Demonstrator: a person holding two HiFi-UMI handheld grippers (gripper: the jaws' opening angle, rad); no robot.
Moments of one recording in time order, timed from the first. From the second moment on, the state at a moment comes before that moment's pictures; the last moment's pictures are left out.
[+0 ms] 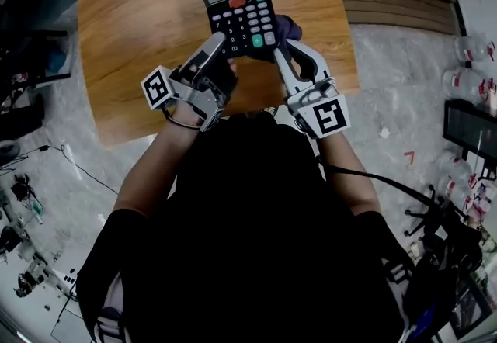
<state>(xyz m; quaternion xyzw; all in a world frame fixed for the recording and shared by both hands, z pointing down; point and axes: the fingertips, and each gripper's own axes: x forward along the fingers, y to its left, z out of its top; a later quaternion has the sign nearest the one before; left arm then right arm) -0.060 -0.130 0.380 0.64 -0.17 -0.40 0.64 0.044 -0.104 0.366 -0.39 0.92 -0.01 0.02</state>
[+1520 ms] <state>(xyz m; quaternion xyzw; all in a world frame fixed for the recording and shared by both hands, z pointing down) -0.057 -0.082 0.629 0.77 -0.40 0.14 0.49 0.077 -0.094 0.629 -0.44 0.81 -0.27 -0.27</state>
